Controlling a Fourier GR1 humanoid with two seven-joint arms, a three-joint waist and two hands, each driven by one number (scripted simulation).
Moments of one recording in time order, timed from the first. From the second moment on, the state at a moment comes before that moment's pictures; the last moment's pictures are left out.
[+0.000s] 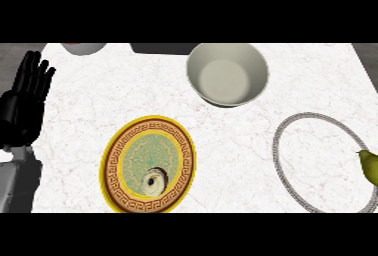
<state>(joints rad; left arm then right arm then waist) -0.28 0.28 0.21 -1.49 0.13 0.01 -0.02 -0.55 -0.80 -0.21 -0.53 1.02 0.09 -0.51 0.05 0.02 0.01</state>
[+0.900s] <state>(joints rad) -0.25 0.30 0.24 -1.50 0.13 0.00 -0.01 -0.91 -0.88 -0.36 -0.50 0.82 0.30 -0.71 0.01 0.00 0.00</state>
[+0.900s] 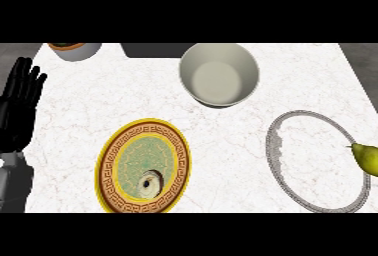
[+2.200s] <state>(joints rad) -0.23 0.29 0.24 -1.52 0.13 0.00 -0.01 -1.12 -0.34 -0.20 -0.82 0.71 0.53 -0.08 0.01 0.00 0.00</state>
